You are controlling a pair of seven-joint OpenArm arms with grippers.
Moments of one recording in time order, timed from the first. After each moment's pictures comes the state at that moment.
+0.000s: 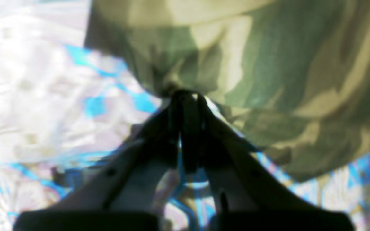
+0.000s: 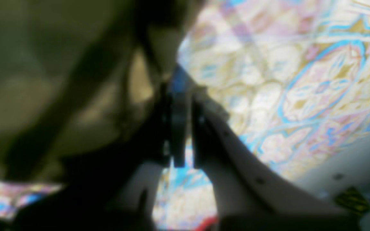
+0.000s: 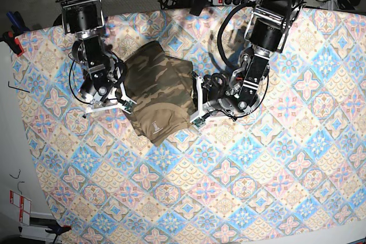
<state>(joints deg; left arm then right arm) -12.6 -5.6 17.8 63.4 -6.0 -35.1 44.3 4.1 9.7 -8.4 80.1 -24.8 42.5 -58.6</state>
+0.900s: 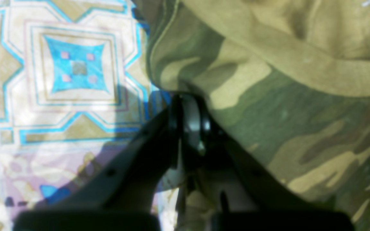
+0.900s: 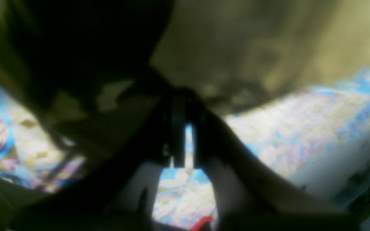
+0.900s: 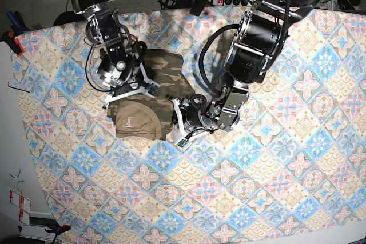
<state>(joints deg) -27.5 5.7 17.7 33.1 -7.4 -35.1 26.1 -3.9 7.7 -14.3 95.7 -24.0 42.5 -64.0</state>
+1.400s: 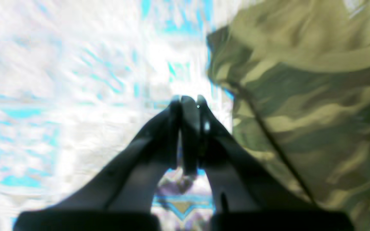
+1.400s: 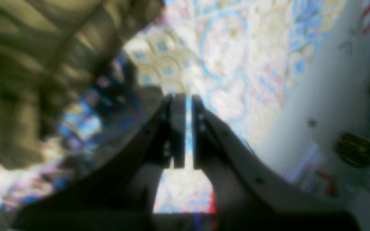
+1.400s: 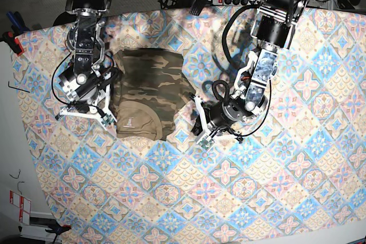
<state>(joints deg) -9.5 -6.9 17.7 79.3 -6.4 -26.9 32.4 -2.2 1.9 7.1 104.9 -24.7 42.5 -64.3</state>
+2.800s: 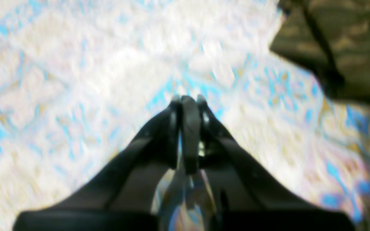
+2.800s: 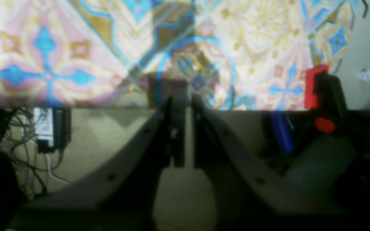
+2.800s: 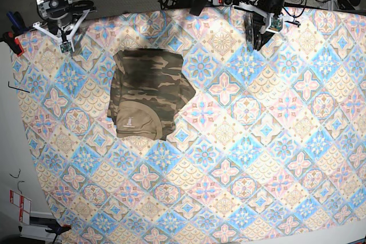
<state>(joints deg) 43.1 -13.6 1.4 90.4 -6.5 -7.9 -18.5 -28.6 -8.3 38.3 109.6 -24.9 42.6 -38.7</state>
